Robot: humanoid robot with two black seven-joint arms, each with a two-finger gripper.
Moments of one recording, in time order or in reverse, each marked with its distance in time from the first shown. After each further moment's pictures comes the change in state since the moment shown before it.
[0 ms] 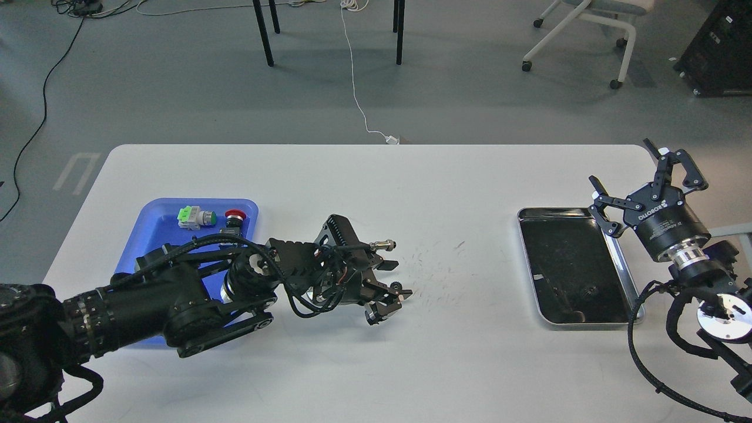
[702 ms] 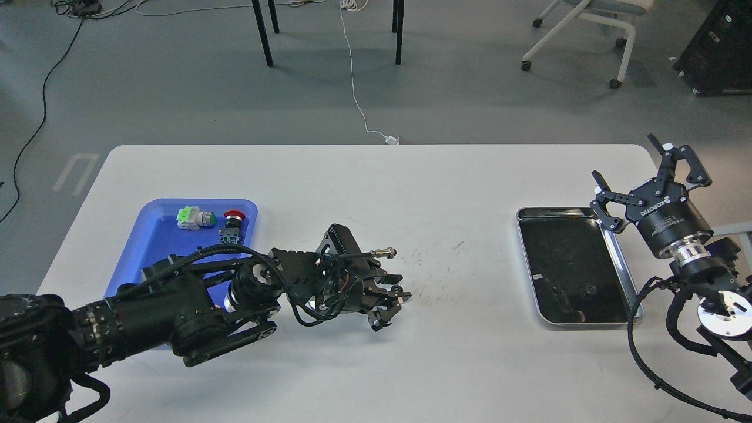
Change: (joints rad) left arm 0.029 -0.035 -0.003 0.049 0.000 0.019 0.000; right arm 0.000 0.001 0.021 0.008 0.000 -0.006 0.001
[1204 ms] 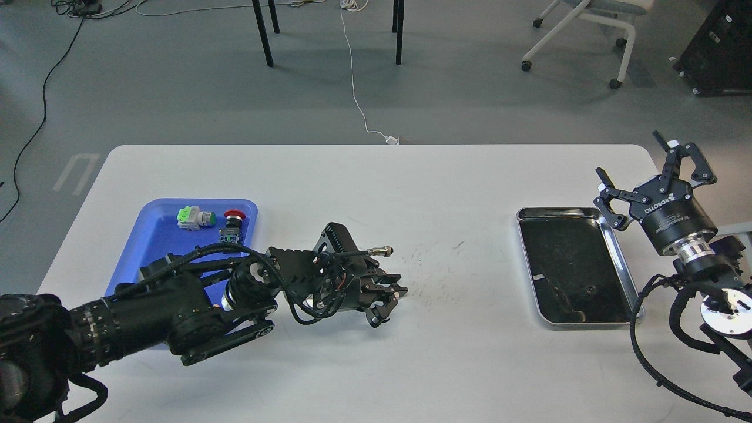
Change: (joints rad) left arm 0.000 0.032 -0.009 -0.031 0.000 0.002 -0.002; right arm 0.000 -0.006 0.015 0.000 0.000 0.000 0.000
